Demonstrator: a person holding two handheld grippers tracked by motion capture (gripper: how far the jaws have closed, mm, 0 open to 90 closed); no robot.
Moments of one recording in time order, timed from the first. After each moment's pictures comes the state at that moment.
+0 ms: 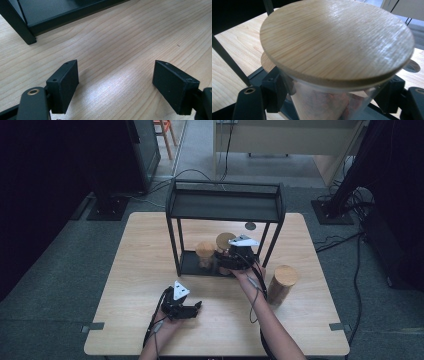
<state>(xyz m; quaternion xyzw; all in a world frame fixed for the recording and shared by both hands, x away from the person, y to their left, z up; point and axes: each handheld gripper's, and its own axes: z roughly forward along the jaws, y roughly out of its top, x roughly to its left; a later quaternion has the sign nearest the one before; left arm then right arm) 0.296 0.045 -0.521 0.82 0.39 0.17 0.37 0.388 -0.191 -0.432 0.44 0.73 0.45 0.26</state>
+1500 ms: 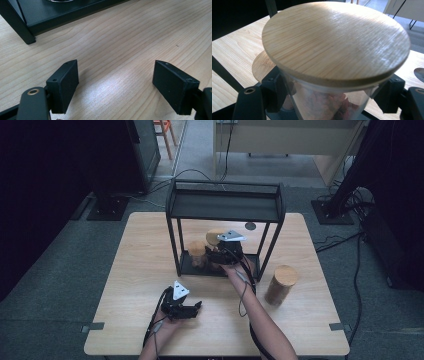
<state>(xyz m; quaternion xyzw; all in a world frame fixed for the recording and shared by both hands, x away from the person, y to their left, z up) 0.296 0.046 -0.521 0.82 0.39 0.17 0.38 0.410 -0.161 -0.436 0.44 0.74 0.45 0.26</state>
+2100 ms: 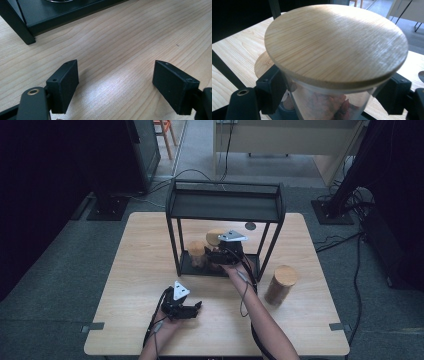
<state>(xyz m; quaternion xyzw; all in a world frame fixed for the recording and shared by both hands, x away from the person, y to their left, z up) 0.296 0.045 -0.521 0.82 0.39 0.17 0.37 0.410 -0.164 -0.437 0.43 0.74 0.46 0.25</state>
